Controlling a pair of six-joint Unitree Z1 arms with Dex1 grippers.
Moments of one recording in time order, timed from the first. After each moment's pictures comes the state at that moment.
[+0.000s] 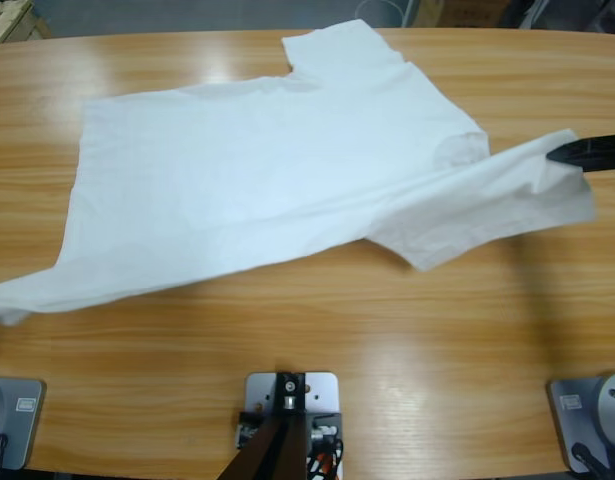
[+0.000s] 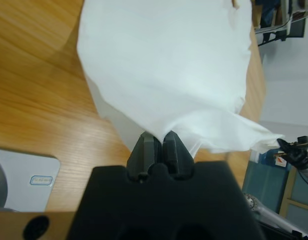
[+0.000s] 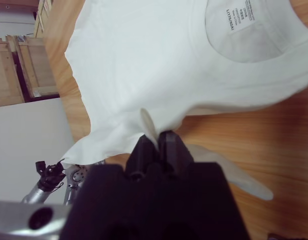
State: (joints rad) arm 0 0.04 0.47 -0.57 0.88 -0.43 -0.81; arm 1 -0.12 1.34 -0.82 0.61 0.75 0.35
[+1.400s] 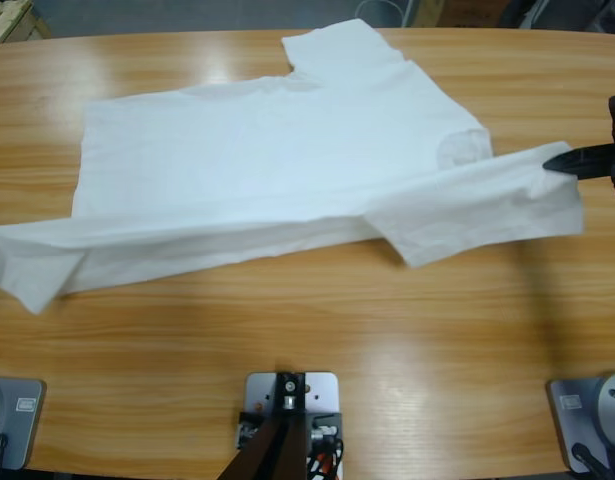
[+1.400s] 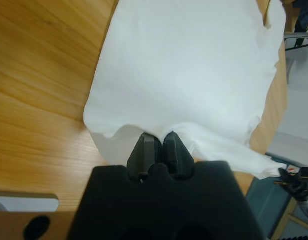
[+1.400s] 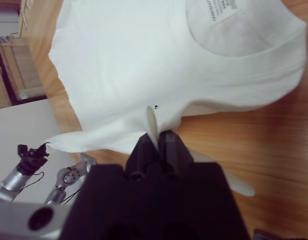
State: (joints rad) arm 0 0.13 0.92 -0.59 0.65 -0.43 -0.73; arm 1 -0.16 1.42 -0.83 0.64 0.72 0.29
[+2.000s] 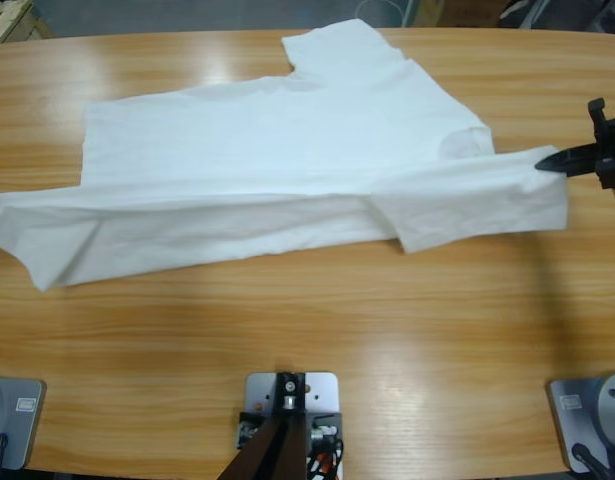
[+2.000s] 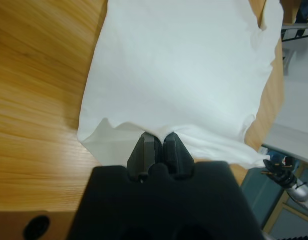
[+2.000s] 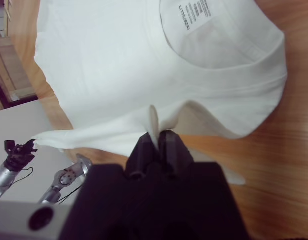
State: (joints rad) arm 0 0.19 1.13 -0.67 0.61 -0.51 -0.64; arm 1 -0.21 1.59 -0.89 0.66 0.72 0.19
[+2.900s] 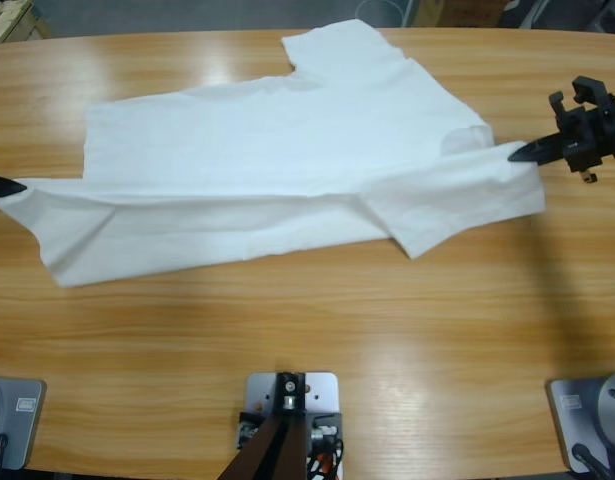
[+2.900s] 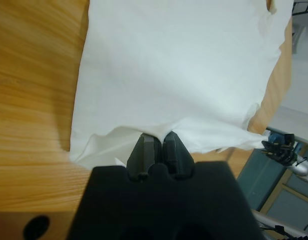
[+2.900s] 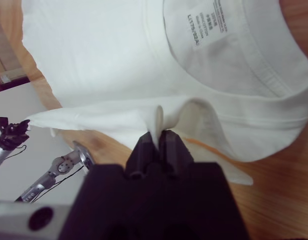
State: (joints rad) arm 0 0.18 1.35 -0.73 0.56 -0.57 -0.56; arm 1 -0.17 1.81 -1.06 0.75 0.74 0.10
